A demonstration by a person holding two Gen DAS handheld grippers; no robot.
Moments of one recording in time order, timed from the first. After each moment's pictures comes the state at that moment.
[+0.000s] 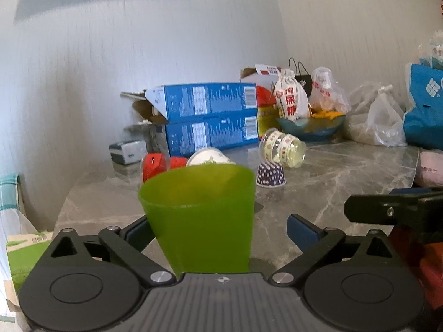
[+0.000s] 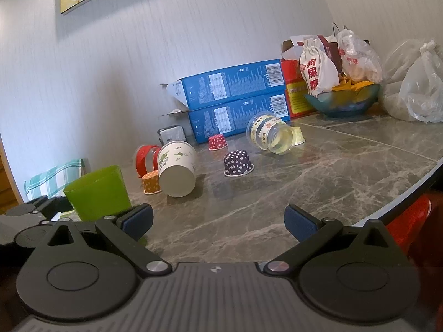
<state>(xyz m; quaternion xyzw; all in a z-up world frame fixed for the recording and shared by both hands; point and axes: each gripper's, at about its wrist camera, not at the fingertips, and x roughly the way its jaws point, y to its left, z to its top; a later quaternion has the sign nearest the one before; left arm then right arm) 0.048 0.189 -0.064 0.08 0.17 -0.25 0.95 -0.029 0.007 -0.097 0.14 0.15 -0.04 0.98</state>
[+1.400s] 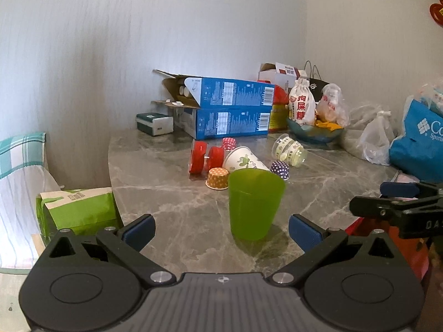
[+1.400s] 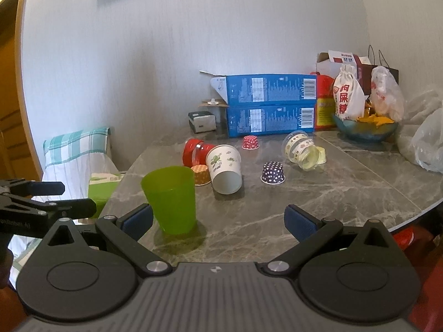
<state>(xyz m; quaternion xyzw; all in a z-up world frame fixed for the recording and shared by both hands) -0.003 0.301 0.016 0.01 0.25 -0.25 0.93 -0.063 0.066 -0.025 0.05 0.21 -0.01 0.98</state>
